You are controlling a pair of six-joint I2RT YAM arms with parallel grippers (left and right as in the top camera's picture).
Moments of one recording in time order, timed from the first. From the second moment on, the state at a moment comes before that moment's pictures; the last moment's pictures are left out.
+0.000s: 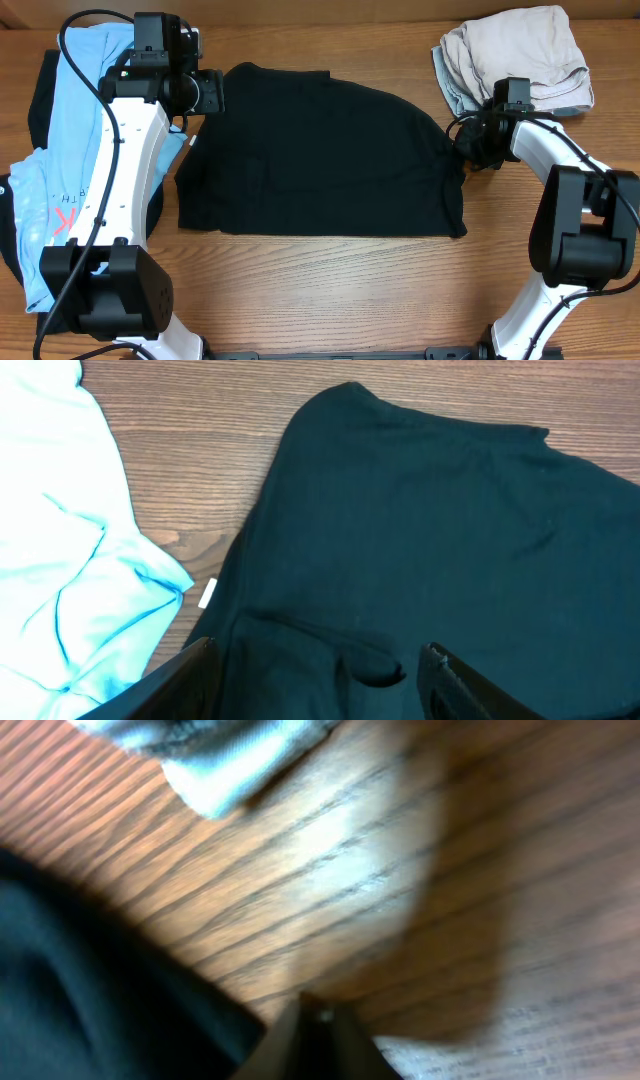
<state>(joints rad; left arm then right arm) -0.01 1.80 1.67 -0.89 0.07 -0.12 -0.10 2.03 1.30 -0.55 -0.18 0.38</state>
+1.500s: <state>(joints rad) -0.01 1.93 1.67 -0.74 0.07 0.01 -0.15 1.95 1.24 -0.57 -0.22 0.41</state>
